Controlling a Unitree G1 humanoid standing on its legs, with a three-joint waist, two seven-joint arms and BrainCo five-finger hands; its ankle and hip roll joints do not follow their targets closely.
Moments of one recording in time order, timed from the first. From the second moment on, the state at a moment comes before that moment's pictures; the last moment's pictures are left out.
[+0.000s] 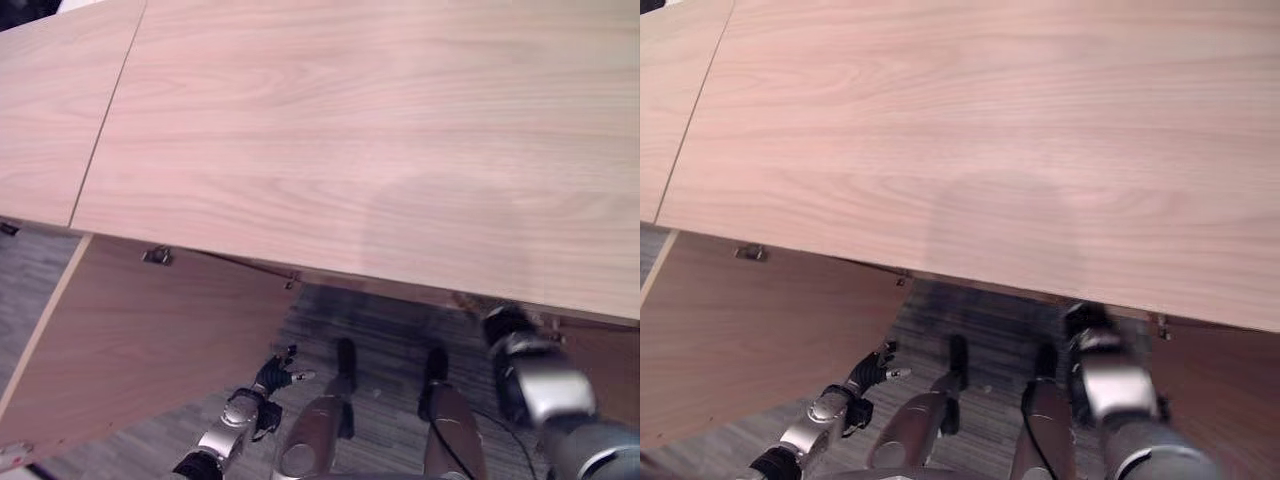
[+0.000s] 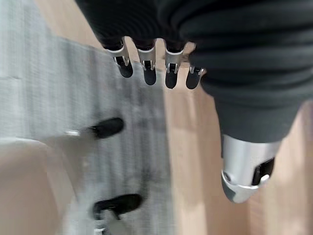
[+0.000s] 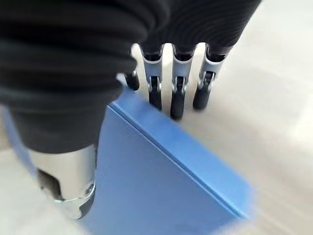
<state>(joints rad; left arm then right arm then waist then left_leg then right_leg) -0.10 0.26 -0.48 0.74 -0.35 -0.11 0.01 -0.59 -0.18 0.01 0.82 1.02 -0.28 -0.63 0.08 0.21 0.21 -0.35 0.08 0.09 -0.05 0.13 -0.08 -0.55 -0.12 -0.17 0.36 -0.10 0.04</state>
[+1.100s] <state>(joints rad) -0.09 0.20 -0.31 1.07 -0.21 -0.12 0.01 -0.11 -0.12 0.11 0.71 0.84 -0.30 -0.19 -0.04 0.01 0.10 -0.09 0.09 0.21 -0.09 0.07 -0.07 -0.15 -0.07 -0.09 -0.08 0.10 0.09</state>
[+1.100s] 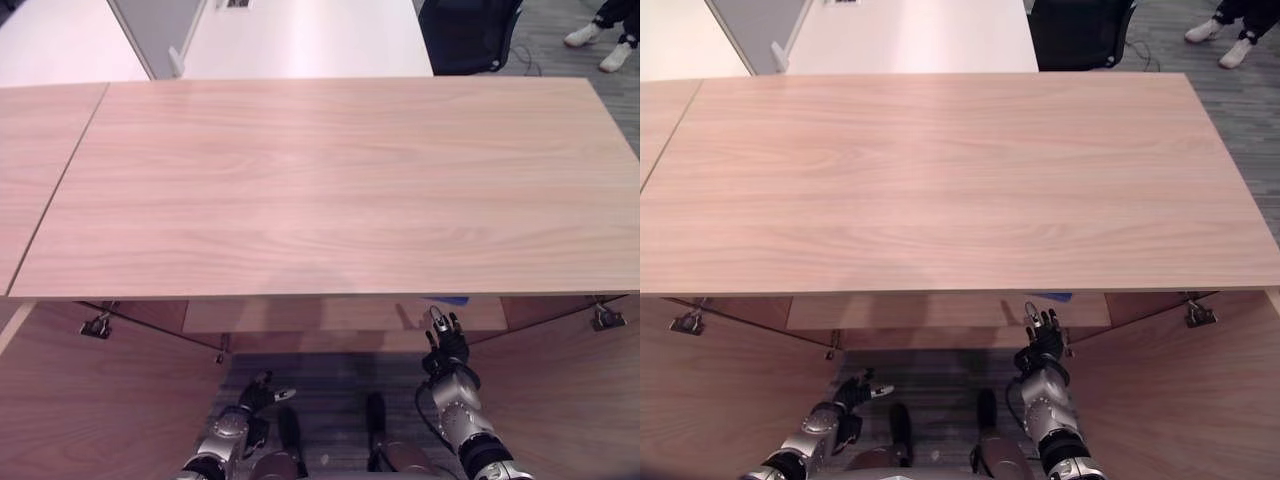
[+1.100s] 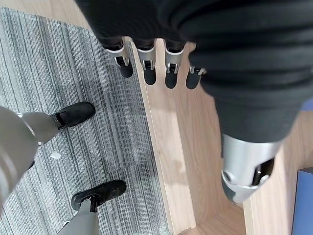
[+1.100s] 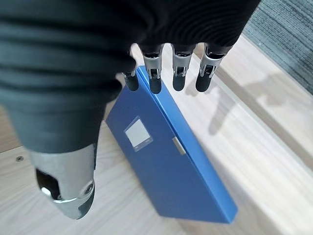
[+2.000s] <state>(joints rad) -0.09 0.17 -0.27 1.14 -0.17 -0.11 0.04 -0.11 -0.26 0.36 1.01 0.04 -0.07 -0.24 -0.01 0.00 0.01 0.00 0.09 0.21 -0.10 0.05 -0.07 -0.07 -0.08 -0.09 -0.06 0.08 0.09</state>
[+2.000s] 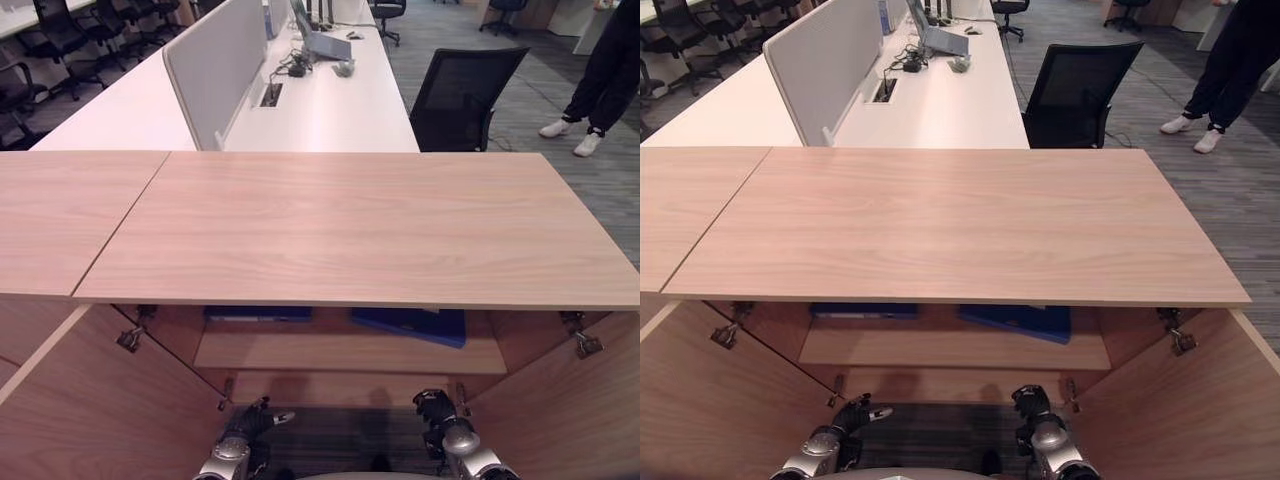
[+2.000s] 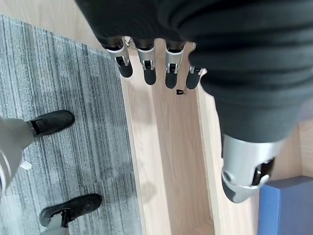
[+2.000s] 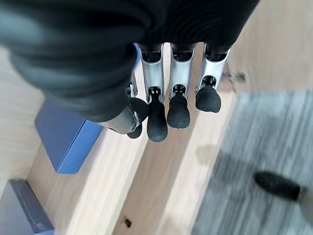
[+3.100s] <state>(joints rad) -0.60 0.22 -0.39 1.14 -0.31 -0.13 0.08 -0.74 -0.33 0.43 1.08 0.06 -0.06 -0.35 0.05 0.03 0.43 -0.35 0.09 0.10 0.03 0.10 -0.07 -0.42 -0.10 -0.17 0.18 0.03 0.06</state>
